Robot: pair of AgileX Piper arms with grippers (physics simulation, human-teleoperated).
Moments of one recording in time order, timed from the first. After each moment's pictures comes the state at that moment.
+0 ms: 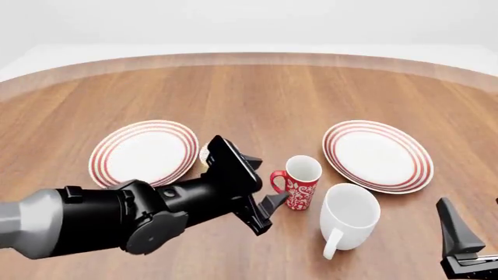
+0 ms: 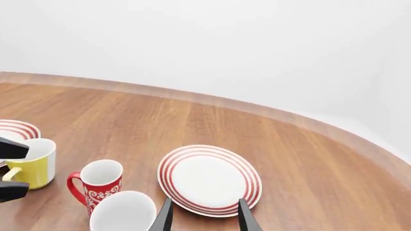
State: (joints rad) left arm -0.90 1.52 -0.72 -0.30 0.18; right arm 0.03 0.00 0.00 0.01 -0.14
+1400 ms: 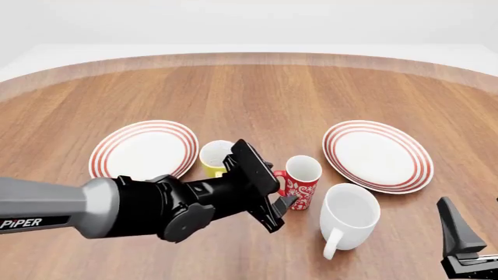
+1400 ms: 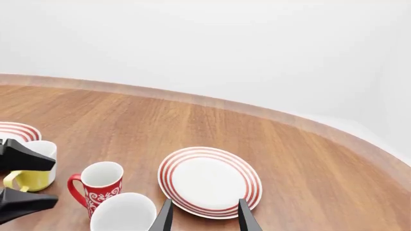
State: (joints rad) left arm -0.89 1.68 -0.82 -0.28 0.22; right arm 0.03 0.00 -0.01 0.00 -0.14
